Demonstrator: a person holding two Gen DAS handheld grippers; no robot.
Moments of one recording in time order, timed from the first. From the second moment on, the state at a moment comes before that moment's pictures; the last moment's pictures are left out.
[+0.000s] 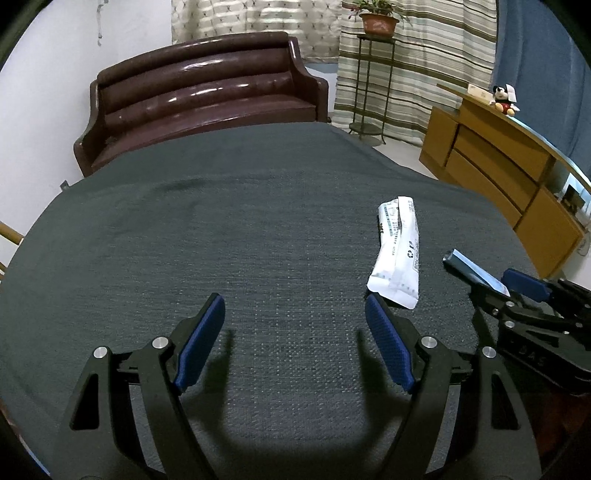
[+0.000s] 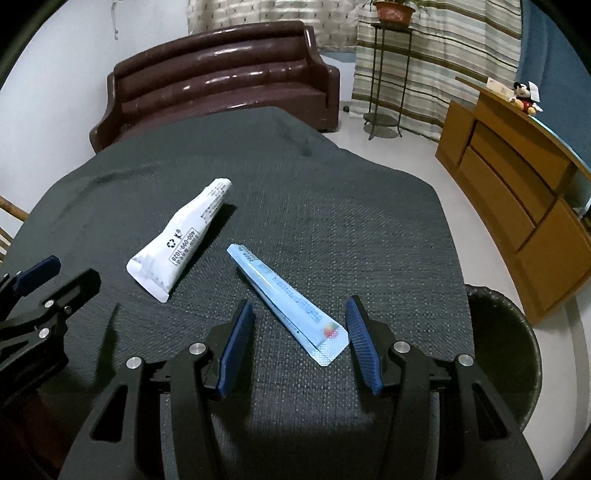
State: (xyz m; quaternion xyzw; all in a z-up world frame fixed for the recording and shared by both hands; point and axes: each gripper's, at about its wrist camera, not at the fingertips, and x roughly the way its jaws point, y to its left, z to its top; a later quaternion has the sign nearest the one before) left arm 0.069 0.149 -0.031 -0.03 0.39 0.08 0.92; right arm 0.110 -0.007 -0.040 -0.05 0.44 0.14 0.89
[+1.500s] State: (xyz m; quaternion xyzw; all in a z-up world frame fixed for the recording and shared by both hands) left arm 0.139 0.097 -0.049 0.01 0.44 0.01 0.90; right arm 0.143 -0.032 -0.033 0.01 0.42 0.14 0.90
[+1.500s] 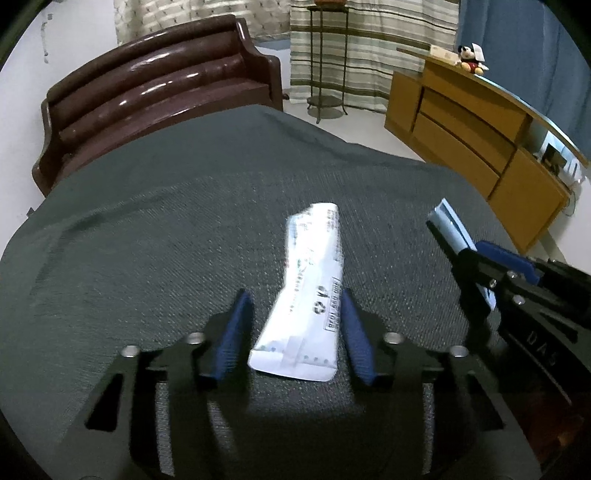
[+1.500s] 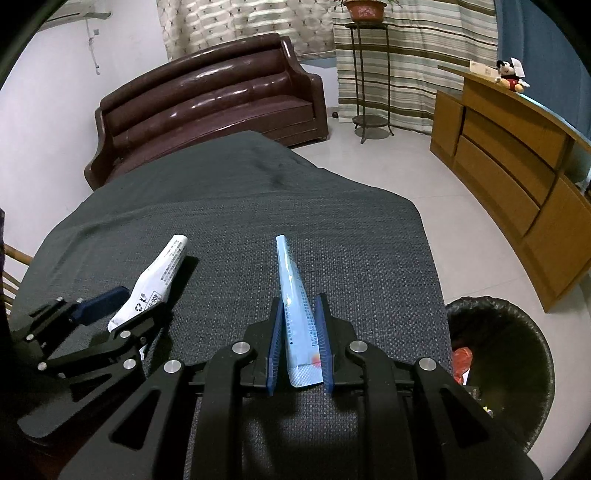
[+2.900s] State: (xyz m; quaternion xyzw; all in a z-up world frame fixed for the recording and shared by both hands) left arm 0.059 0.028 -0.014 0.03 0.39 -0.06 0.92; right arm 0.071 -0.091 -0.022 0.03 0.40 0.08 0.91
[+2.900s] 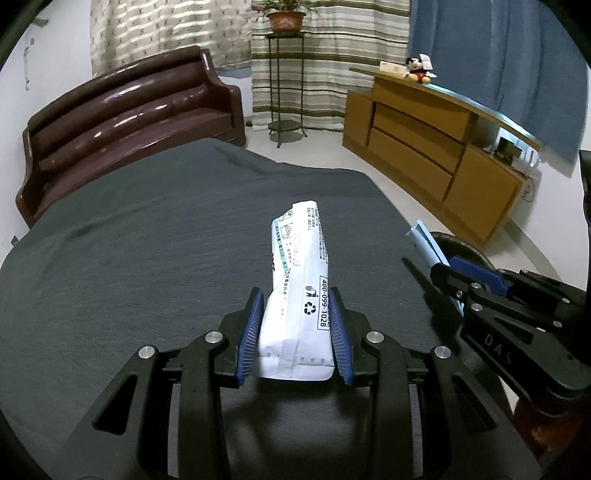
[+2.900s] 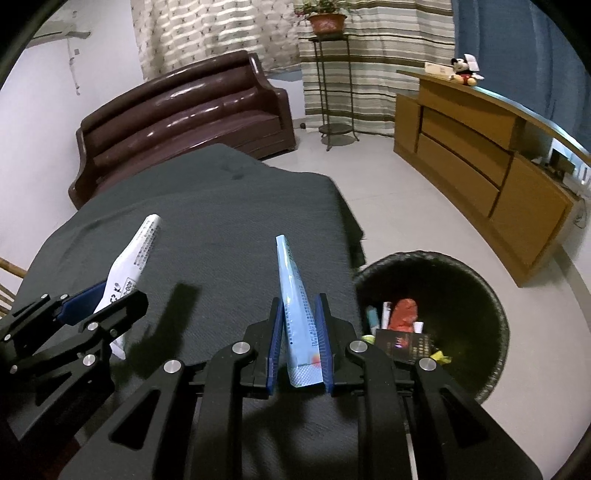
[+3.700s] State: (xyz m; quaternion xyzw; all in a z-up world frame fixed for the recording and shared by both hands) left arm 0.065 -0.070 -0.015 0.06 0.37 -0.12 0.92; right arm 0.054 -0.178 -0.021 0.03 0.37 -0.02 0.93
